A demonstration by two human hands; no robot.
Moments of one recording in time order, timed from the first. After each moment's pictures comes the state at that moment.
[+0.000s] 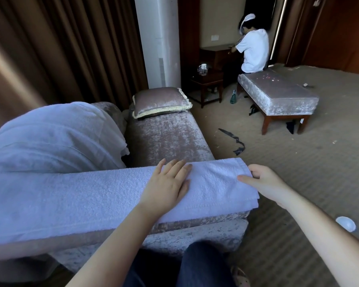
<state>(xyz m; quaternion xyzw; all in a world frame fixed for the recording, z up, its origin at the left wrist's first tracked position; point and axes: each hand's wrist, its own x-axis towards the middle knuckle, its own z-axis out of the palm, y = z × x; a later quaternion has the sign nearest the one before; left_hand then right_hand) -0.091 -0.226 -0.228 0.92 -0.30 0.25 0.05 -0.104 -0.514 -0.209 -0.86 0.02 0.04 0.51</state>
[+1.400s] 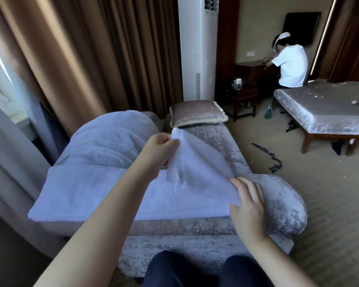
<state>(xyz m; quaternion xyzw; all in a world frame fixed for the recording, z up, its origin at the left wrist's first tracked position) -0.122 -0.110 -0.088 0.80 0.03 0.06 0.60 -0.143 -0.319 -0.246 -0.84 -0.12 -0.44 0.30</state>
